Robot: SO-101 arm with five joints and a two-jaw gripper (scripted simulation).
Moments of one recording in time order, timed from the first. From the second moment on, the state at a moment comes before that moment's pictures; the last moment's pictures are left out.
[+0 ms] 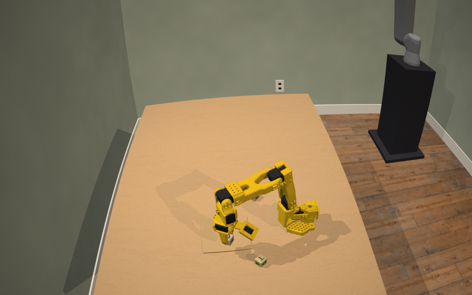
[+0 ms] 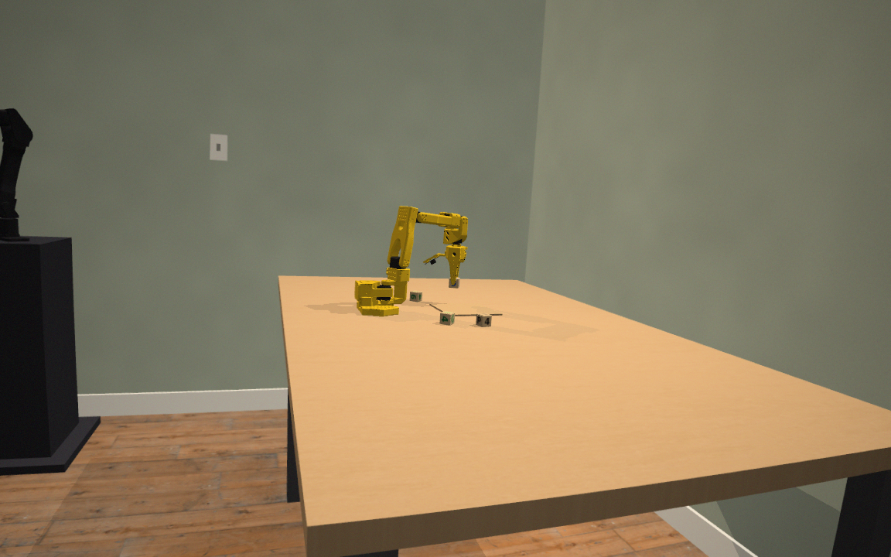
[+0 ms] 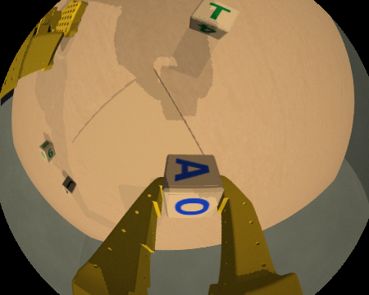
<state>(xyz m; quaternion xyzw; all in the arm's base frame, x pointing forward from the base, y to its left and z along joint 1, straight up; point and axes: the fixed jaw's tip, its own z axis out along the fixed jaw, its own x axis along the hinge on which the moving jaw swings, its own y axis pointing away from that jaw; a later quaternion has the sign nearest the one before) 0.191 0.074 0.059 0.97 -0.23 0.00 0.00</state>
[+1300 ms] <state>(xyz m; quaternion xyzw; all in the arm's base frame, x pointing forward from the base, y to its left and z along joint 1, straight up) 0.190 0.058 0.057 0.75 -0.66 0.00 0.01</state>
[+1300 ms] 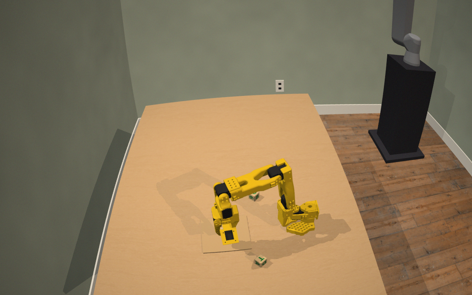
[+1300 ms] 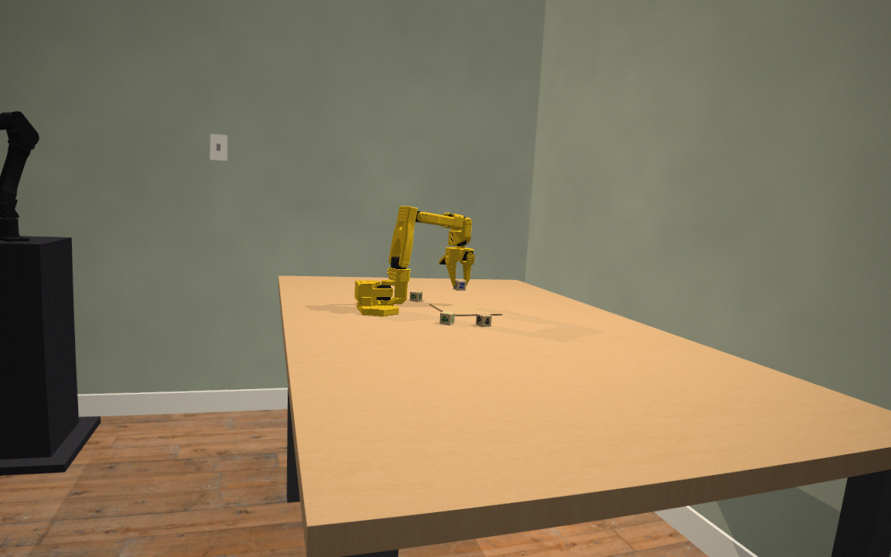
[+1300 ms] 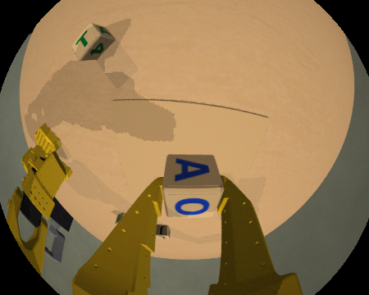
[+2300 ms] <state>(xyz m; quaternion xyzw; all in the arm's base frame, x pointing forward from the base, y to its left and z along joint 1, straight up) 0.191 0.058 0.058 0.74 -0.67 0.00 0.00</state>
